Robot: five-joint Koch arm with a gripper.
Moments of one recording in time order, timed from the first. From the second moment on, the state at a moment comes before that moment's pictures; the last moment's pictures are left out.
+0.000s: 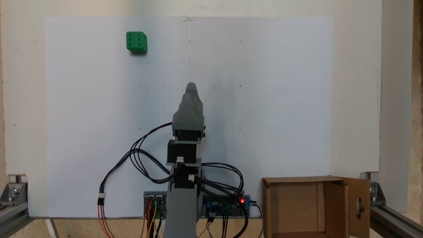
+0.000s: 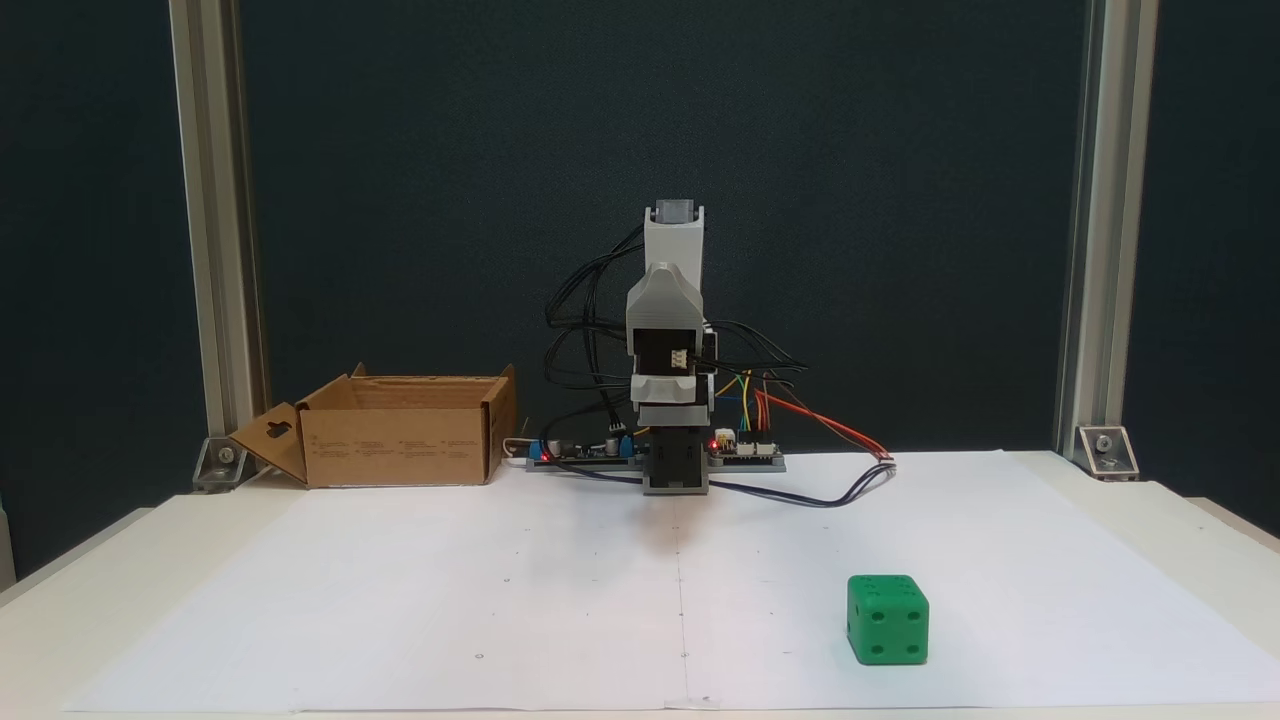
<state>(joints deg) 2.7 129.4 176.4 -83.3 -2.1</state>
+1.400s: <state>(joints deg) 0.1 129.4 176.4 -80.9 -2.1</state>
